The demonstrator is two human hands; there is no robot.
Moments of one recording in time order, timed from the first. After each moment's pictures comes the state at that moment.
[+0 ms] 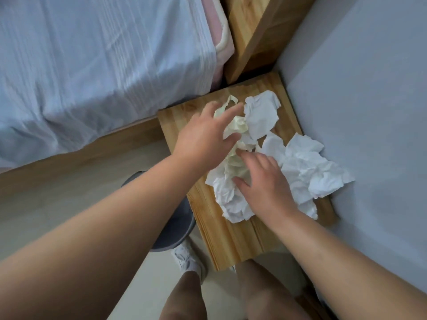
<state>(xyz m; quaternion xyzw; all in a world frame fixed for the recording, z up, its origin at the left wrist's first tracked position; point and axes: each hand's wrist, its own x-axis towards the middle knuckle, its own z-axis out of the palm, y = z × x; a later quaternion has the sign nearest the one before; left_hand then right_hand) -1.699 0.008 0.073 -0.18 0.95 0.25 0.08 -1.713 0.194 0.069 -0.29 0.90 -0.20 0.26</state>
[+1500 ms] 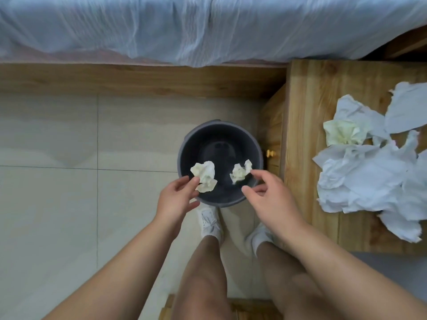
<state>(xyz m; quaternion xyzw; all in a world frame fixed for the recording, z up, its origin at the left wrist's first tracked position) -1.345 0.006 -0.010 -0.70 0.30 0.64 -0.05 -1.544 0.127 0.013 -0.21 0.83 -0.23 0.47</state>
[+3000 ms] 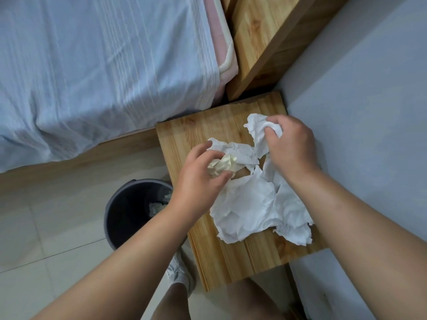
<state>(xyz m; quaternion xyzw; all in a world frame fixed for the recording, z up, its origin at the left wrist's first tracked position) -1.661 0.031 0.073 -0.35 0.78 0.52 0.05 -1.838 0.153 0.078 -0.19 0.94 -0.24 0.14</state>
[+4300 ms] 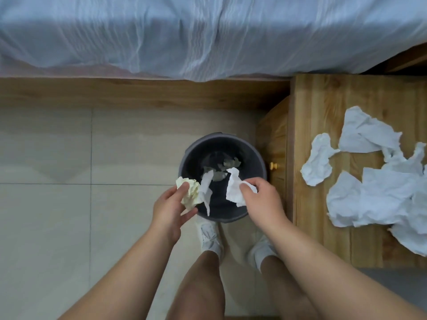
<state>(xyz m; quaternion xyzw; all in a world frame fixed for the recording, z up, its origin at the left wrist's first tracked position) -1.335 -0.027 -0.046 -0.72 0.16 0.67 -0.09 -1.523 0.083 -0.028 -0.09 0.84 -0.25 0.48</state>
